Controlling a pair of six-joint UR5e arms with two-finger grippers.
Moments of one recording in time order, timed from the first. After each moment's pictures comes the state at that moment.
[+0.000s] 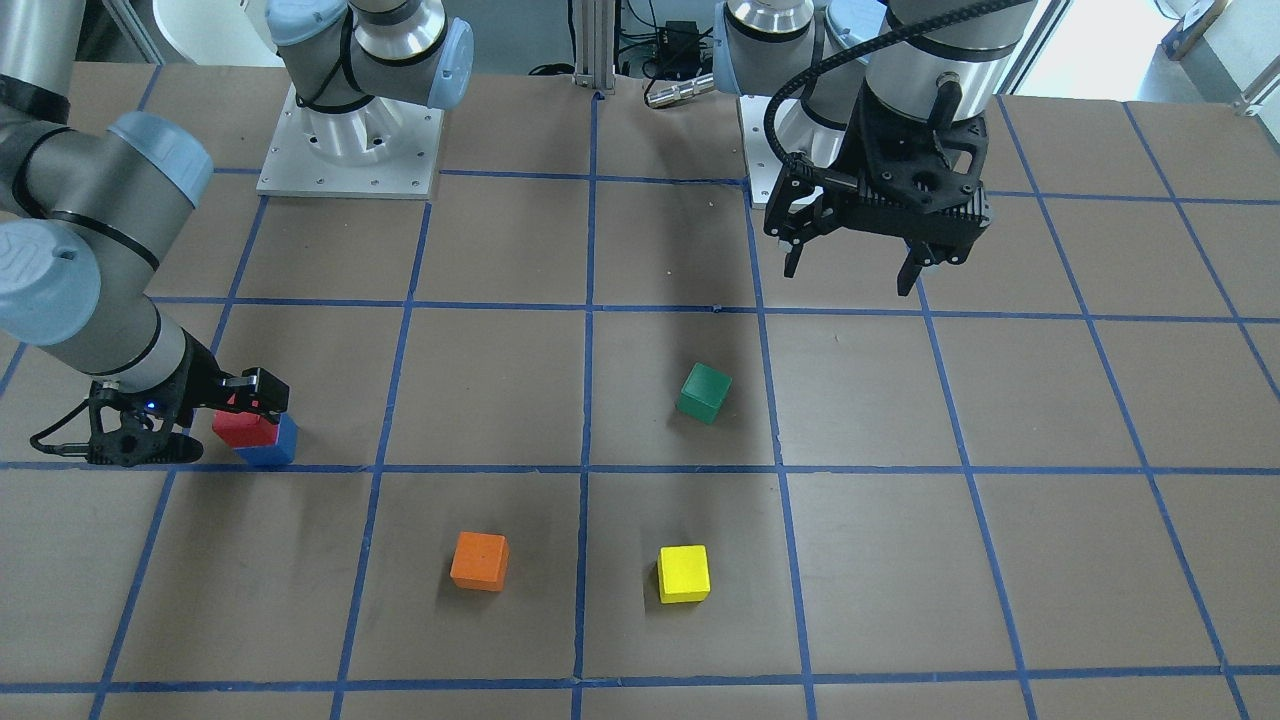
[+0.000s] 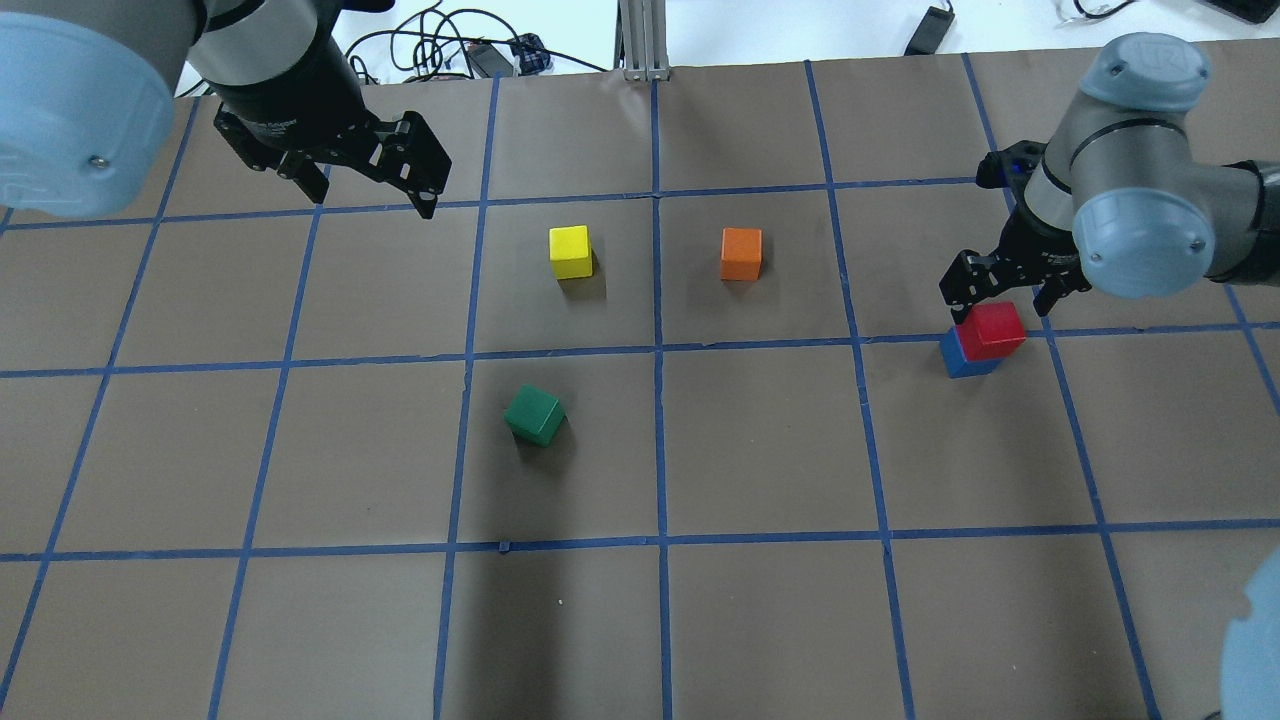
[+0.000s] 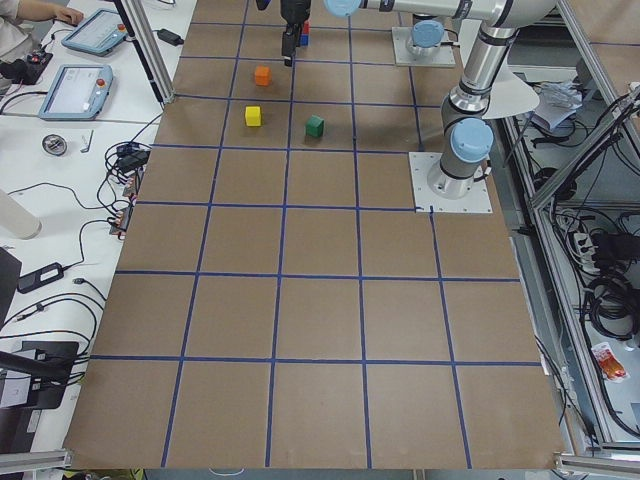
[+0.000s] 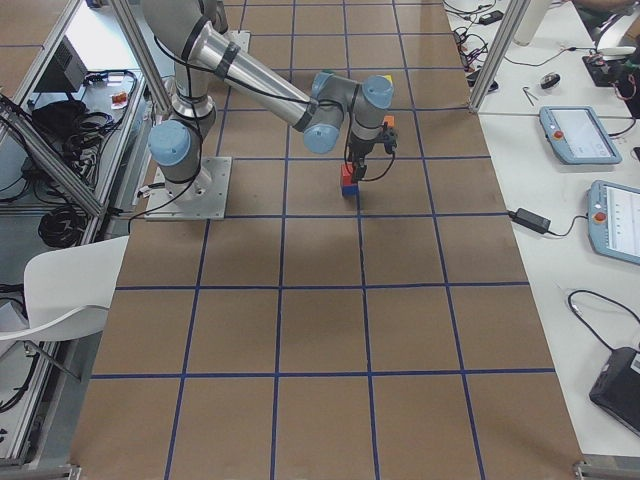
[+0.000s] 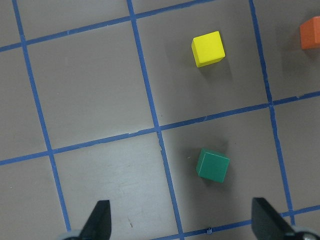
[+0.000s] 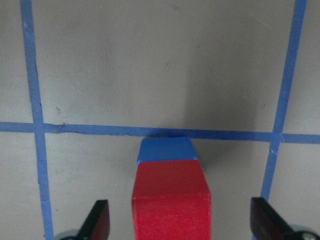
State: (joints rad) left arm -1.64 -1.61 -1.51 -1.50 1.59 0.14; right arm 1.33 -1.31 1.83 -2.00 -1.61 -0.30
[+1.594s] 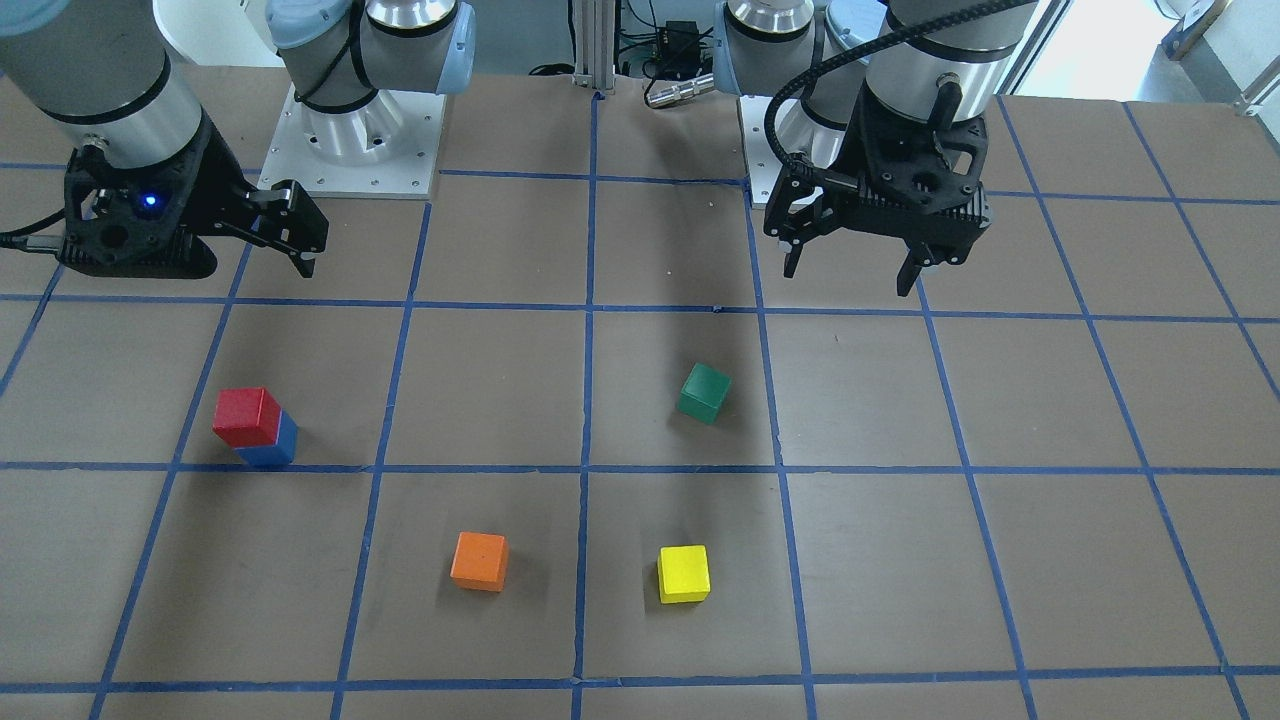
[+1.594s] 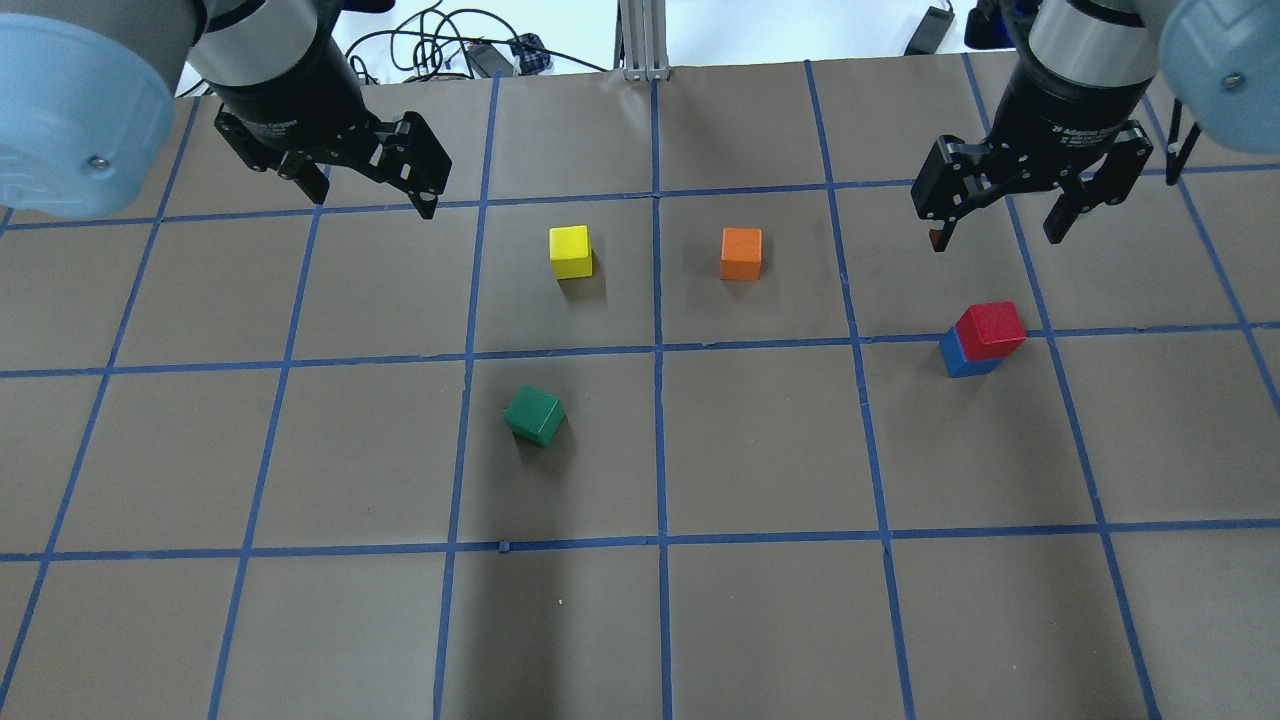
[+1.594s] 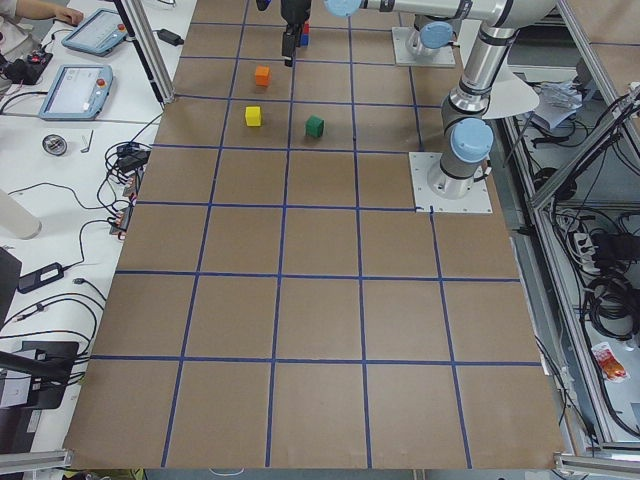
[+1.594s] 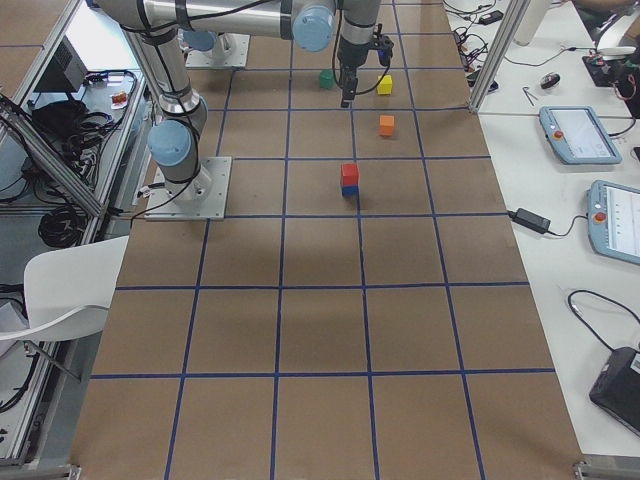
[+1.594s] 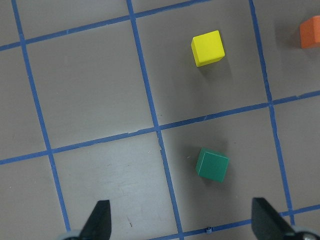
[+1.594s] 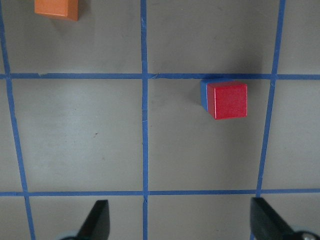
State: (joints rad) left arm -1.63 -1.61 -1.51 -1.50 1.59 0.14; right arm 1.50 -1.54 1.56 -1.50 -1.60 -0.05
